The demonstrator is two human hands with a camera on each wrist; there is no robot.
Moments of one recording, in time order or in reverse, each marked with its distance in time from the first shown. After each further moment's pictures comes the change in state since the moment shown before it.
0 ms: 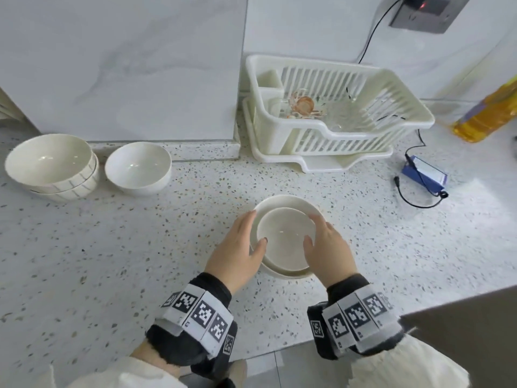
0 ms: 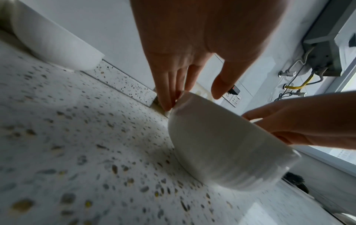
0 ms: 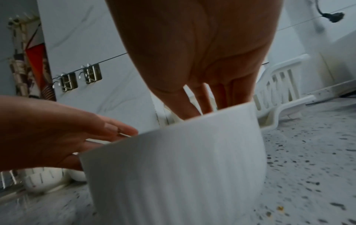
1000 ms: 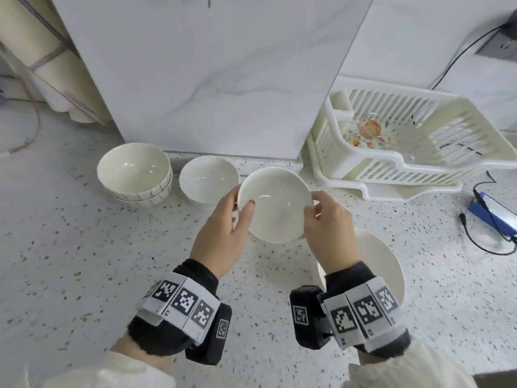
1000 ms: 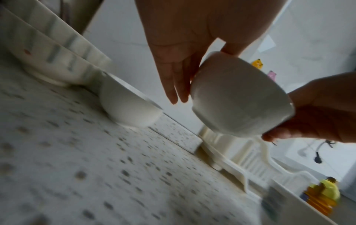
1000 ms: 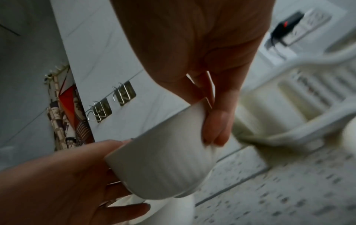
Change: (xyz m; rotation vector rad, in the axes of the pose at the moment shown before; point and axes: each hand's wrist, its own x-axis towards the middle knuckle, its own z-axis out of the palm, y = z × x) left_hand 0.007 -0.058 -0.120 -0.306 0.310 -0.071; right_hand 0.040 -0.144 0.015 0.289 0.135 -0.129
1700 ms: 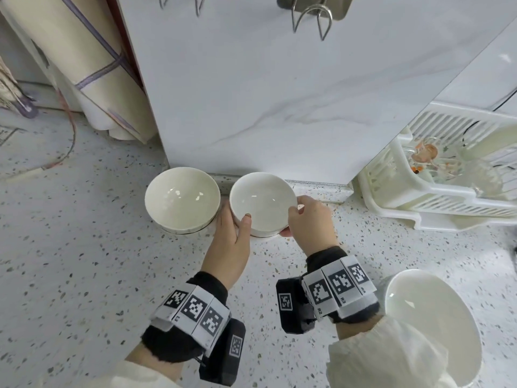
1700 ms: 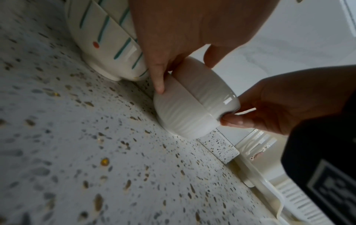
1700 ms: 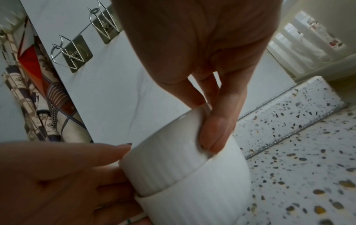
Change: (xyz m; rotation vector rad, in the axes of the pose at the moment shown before) left_hand 0.056 -0.063 -0.062 -0.220 0.017 -0.155; right_hand 0.068 -0.069 0.107 0.050 -0.213 0.168
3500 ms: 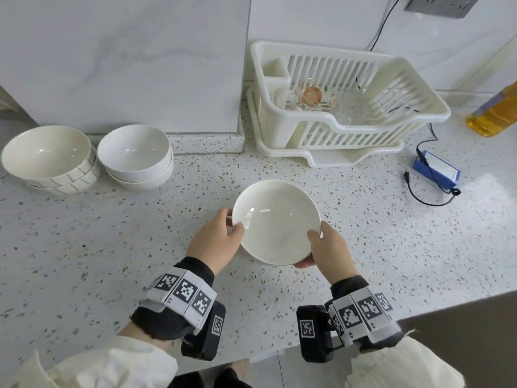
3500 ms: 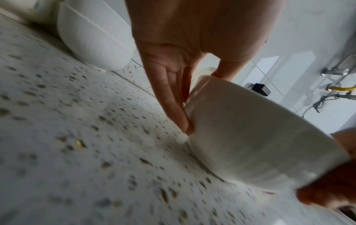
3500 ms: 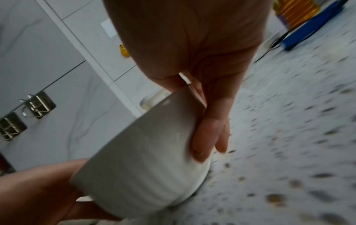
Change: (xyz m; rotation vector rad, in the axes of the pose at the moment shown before) left_hand -0.090 0.023 0.170 0.554 -0.227 -0.118; right_hand -0.108 0.213 -0.143 0.249 0.015 0.289
